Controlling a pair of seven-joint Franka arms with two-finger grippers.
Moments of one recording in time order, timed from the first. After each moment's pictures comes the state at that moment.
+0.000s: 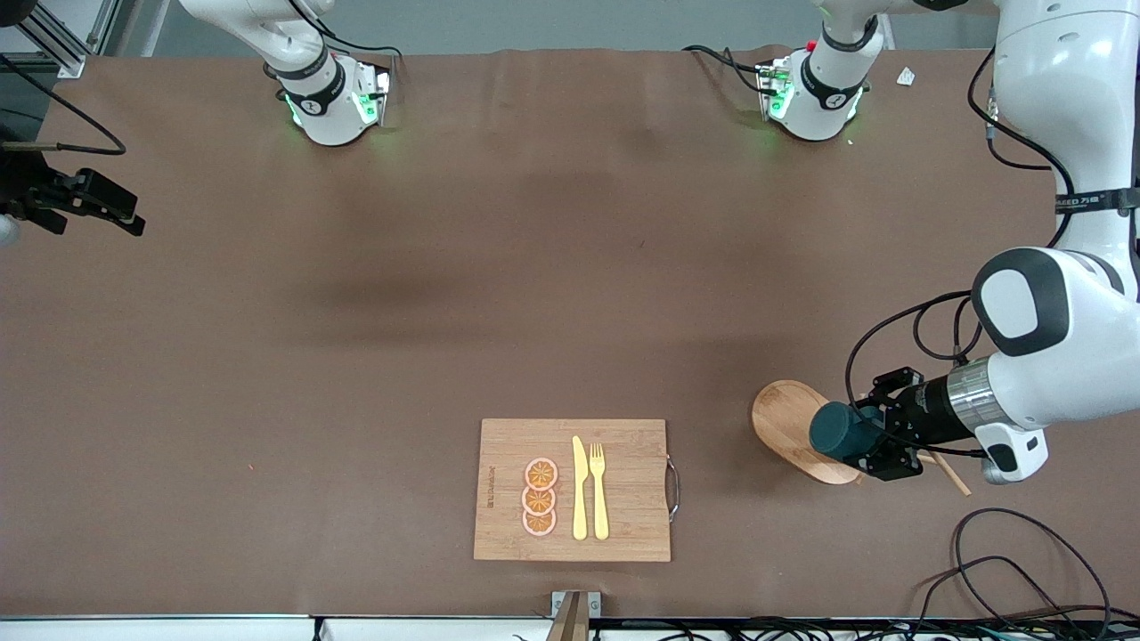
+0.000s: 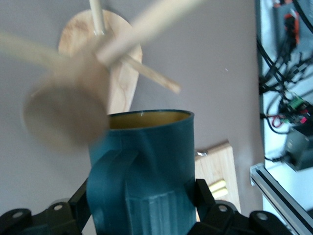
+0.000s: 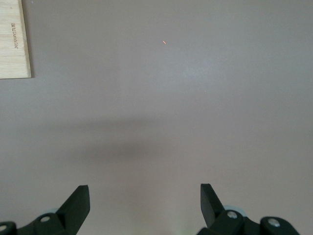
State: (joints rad) left arm -0.04 0.57 -0.07 -1.36 -0.42 2.03 -1.12; right arm 0.06 -0.07 -0.09 -1.63 -0.01 1.56 0.01
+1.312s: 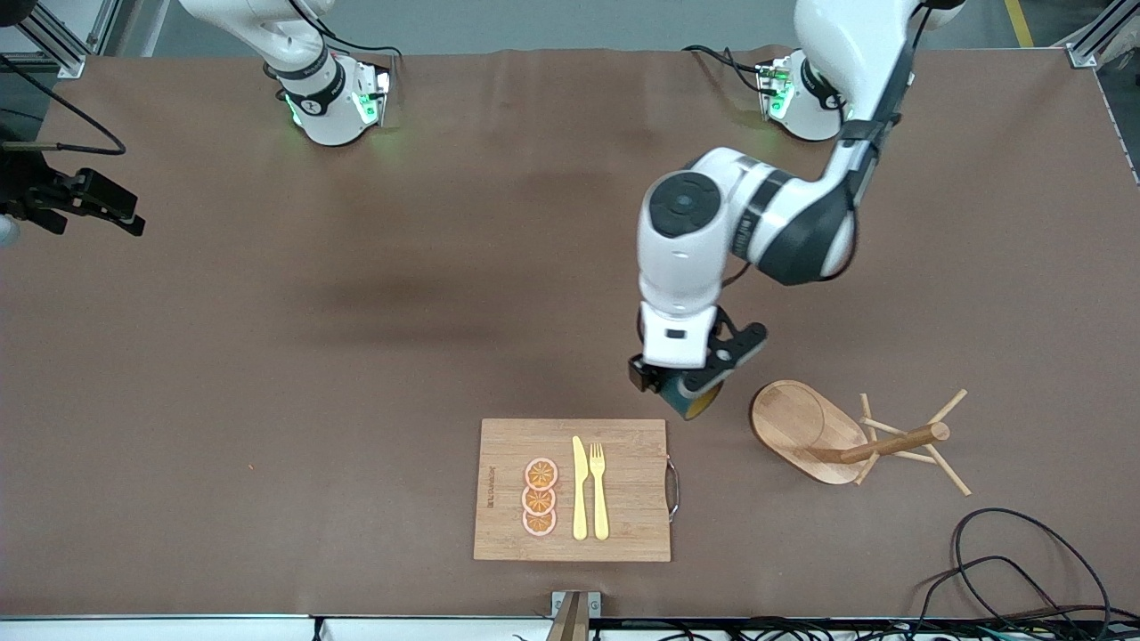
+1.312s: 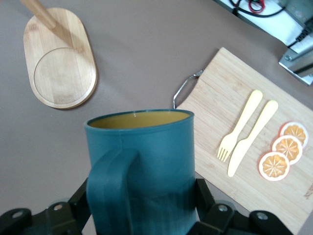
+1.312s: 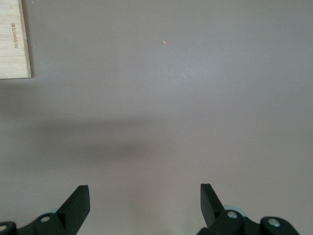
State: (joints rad) left arm -0.59 0.58 -0.07 -1.36 0.33 2.04 -1.39; right arm 0.06 -0.07 -0.09 -1.63 -0.01 1.56 0.01
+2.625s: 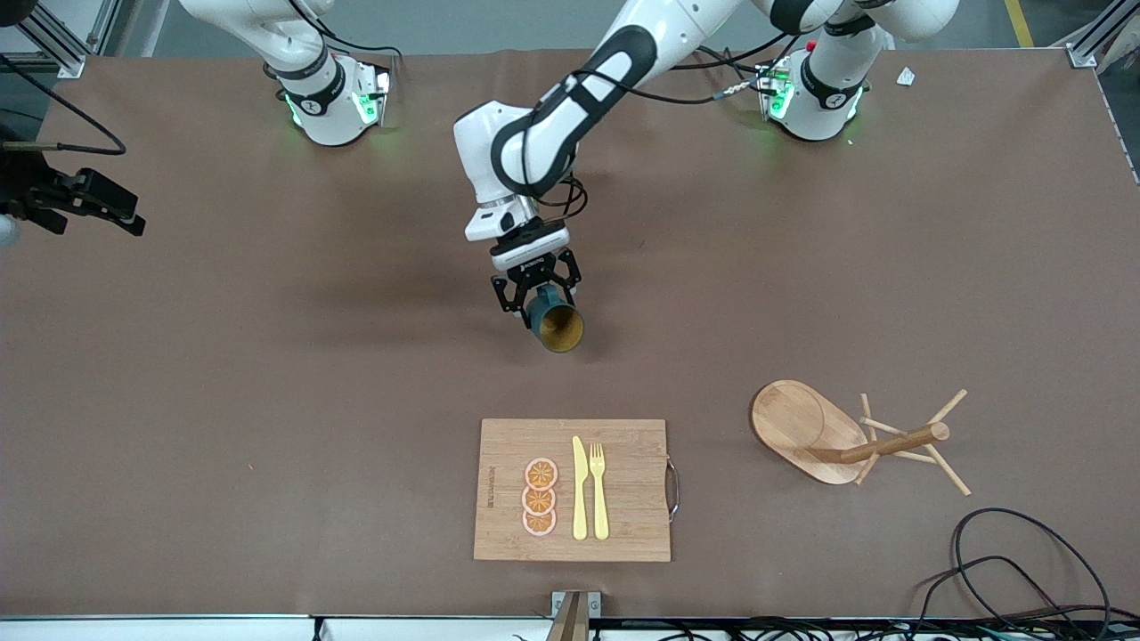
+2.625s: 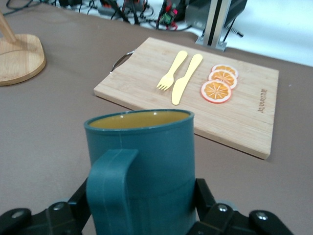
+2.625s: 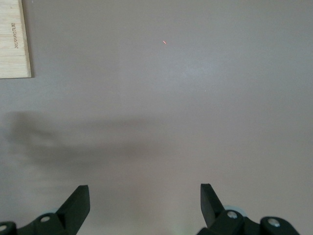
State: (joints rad) left arm -1.04 0.85 -0.07 -1.38 1.09 2.02 -2.13; right arm 0.06 -0.07 -0.09 -1.63 -0.01 1.55 0.01
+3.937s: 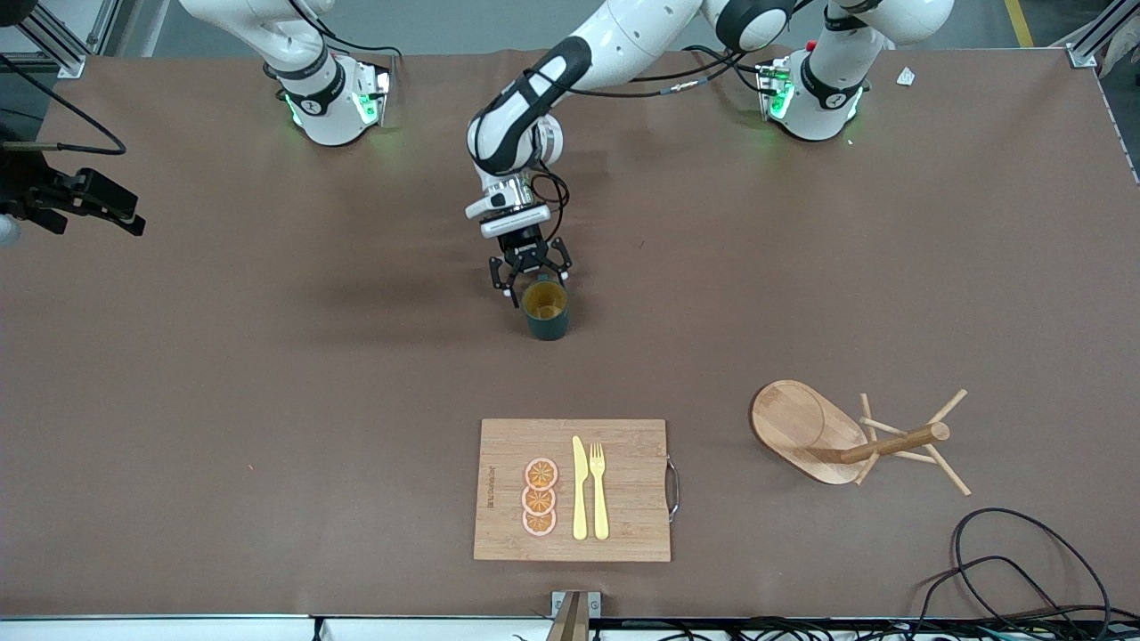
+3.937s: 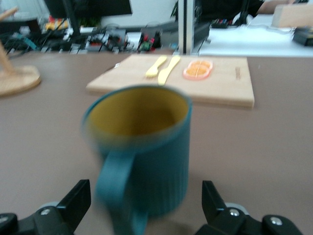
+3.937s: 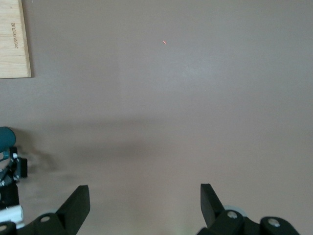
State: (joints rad) left arm -1.22 1.02 -0.07 -1.36 1.28 1.85 -2.29; right arm 0.06 -0.07 -0.09 -1.63 -0.01 1.55 0.01
